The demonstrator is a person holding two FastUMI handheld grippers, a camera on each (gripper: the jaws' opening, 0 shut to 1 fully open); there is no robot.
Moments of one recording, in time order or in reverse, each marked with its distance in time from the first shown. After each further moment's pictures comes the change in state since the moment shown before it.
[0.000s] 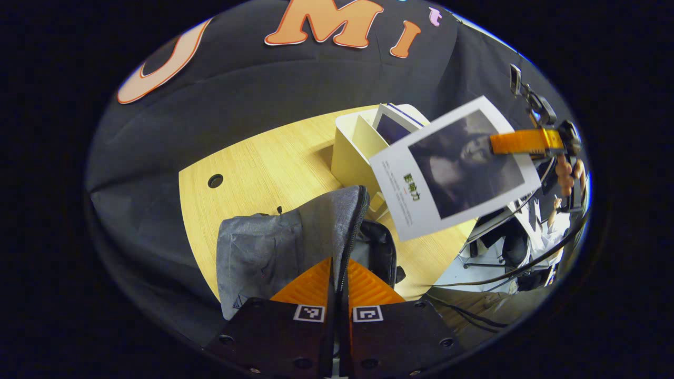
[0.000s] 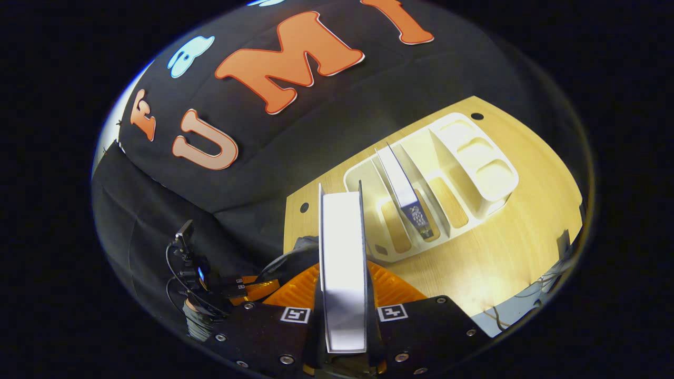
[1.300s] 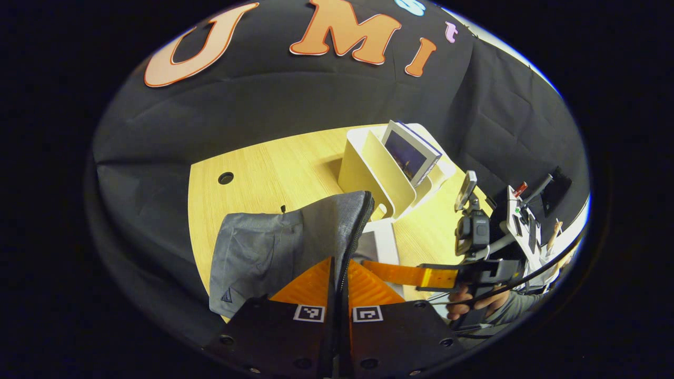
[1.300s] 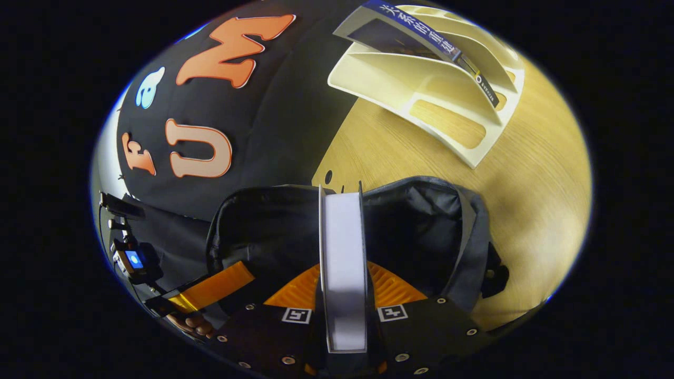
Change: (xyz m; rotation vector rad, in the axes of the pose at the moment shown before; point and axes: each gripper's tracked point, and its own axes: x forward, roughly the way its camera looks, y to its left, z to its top) left arm -0.005 -0.005 -0.012 -0.090 -0.115 0.033; right arm 0.177 0.054 -0.163 0.360 0.001 0.289
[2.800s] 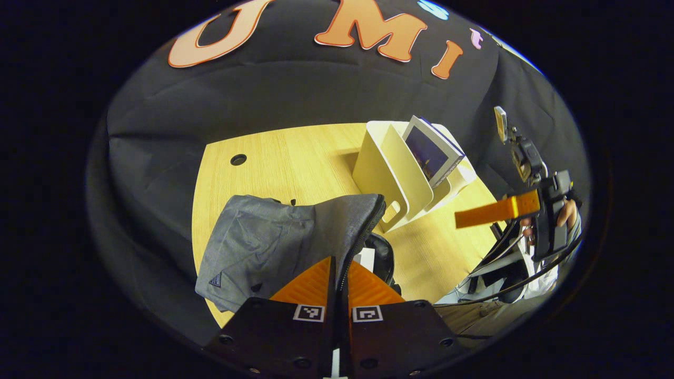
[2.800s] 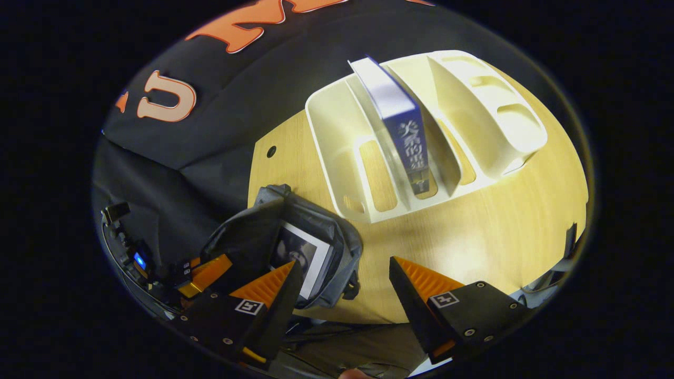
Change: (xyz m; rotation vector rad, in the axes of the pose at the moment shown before) left arm 0.024 0.002 -0.021 -0.123 0.018 0.084; right arm -0.133 -0.039 0.155 -0.416 0.272 -0.455
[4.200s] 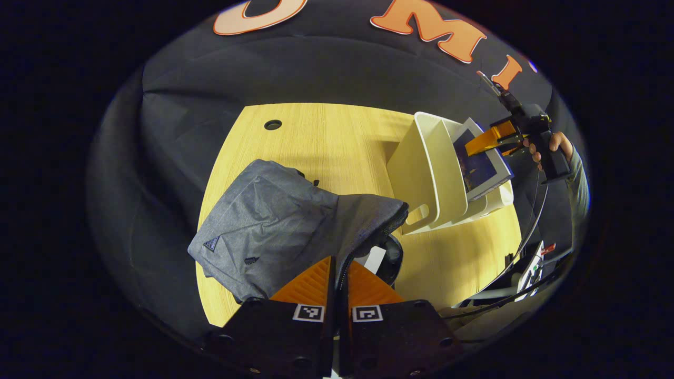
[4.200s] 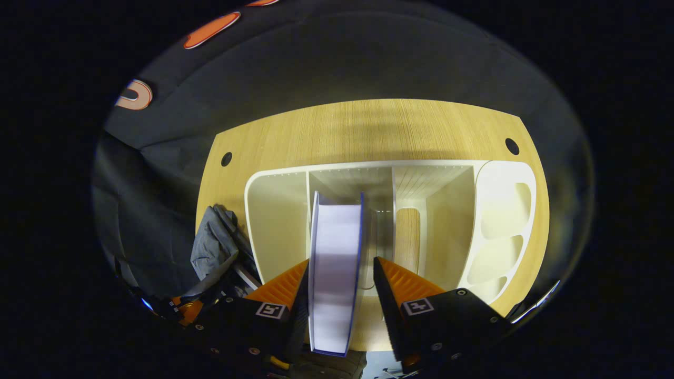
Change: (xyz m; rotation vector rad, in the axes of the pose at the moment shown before) left arm 0.023 -0.002 -0.011 -0.253 0.118 0.186; right arm 0.064 -0.053 0.176 -0.234 0.162 -0.230
